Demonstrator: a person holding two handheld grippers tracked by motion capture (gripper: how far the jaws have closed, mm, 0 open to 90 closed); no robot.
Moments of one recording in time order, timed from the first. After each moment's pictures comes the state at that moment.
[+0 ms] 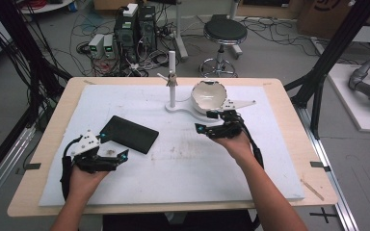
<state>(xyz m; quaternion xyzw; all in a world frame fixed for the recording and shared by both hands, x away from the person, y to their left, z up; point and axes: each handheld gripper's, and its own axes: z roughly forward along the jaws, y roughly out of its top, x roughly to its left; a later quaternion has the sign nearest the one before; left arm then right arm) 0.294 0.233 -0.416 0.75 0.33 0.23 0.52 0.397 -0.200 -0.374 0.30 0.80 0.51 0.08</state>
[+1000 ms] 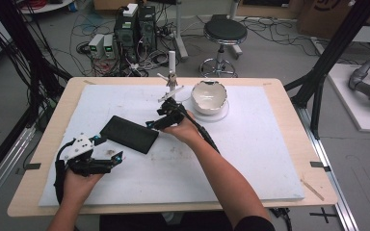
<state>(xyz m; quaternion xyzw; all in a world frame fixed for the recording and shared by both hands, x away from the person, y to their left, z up) 0.287 0.244 -0.418 0.75 0.34 0.24 0.51 0.466 -0.038 -0.402 0.25 0.87 0.42 0.01</state>
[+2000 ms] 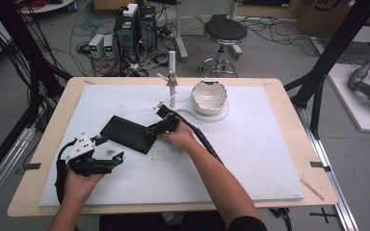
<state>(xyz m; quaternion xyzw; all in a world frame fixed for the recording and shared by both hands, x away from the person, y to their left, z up) 0.287 0.241 -0.418 0.75 0.33 0.24 0.51 0.476 -0.023 -0.441 0.25 0.88 0.38 -0.10</state>
